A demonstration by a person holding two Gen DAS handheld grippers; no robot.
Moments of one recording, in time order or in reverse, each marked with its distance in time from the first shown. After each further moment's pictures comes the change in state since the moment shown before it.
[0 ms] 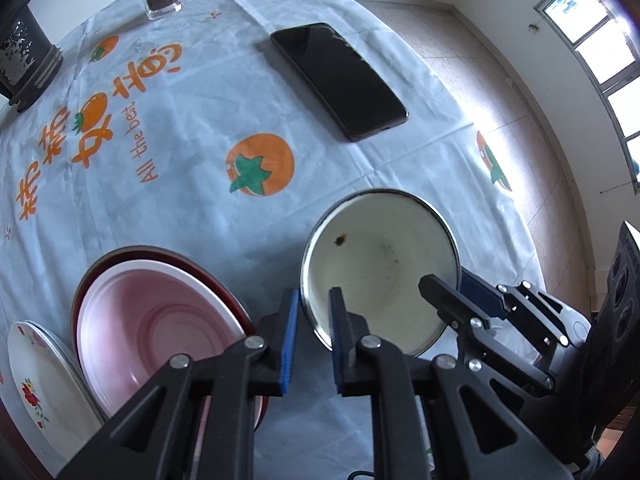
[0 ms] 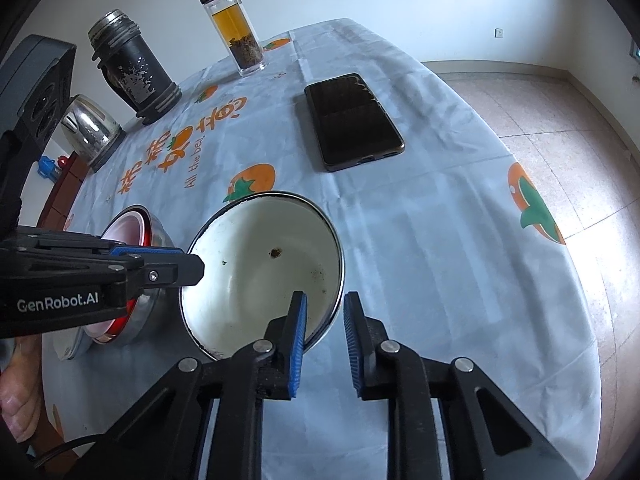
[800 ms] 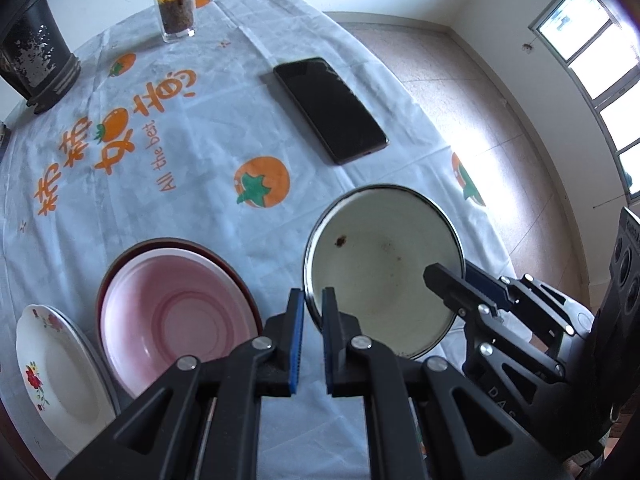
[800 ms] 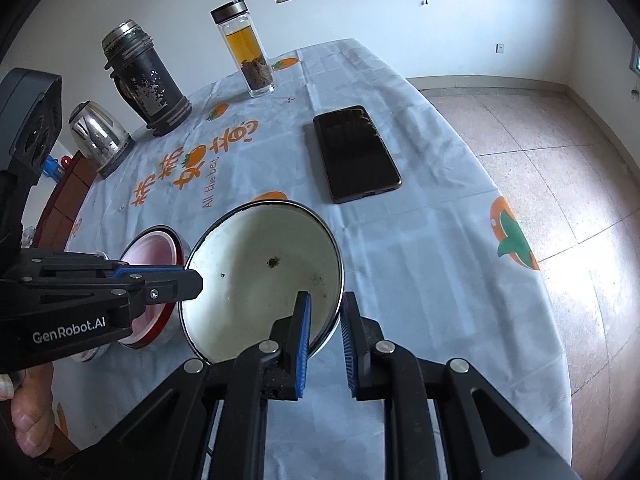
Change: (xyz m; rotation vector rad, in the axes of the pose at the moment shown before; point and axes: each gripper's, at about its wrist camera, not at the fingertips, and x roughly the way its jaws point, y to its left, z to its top) left arm -0.047 -0.002 -0.013 -0.022 -0.090 -0.029; right arm -0.041 0.008 0.014 -0.027 -0.040 -0.011
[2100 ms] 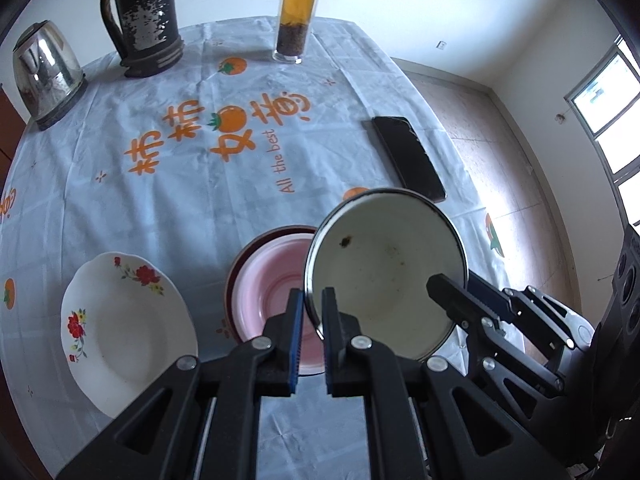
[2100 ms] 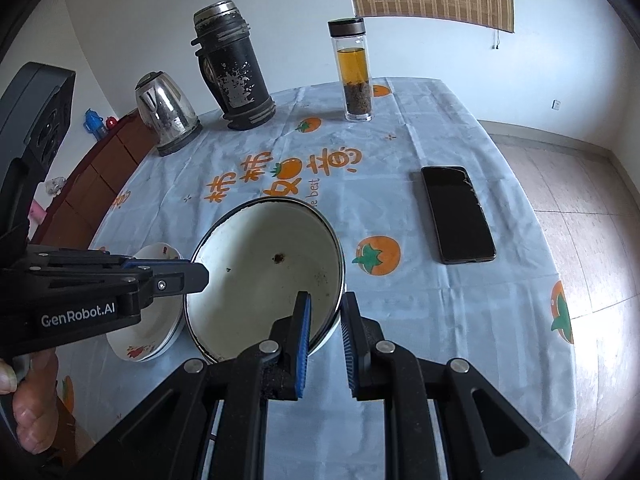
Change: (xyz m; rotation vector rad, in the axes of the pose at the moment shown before) left arm -0.067 0.090 -0.035 -0.203 -0.129 0.032; right arm -0.014 0.106 0.023 -0.218 -0.043 0.081
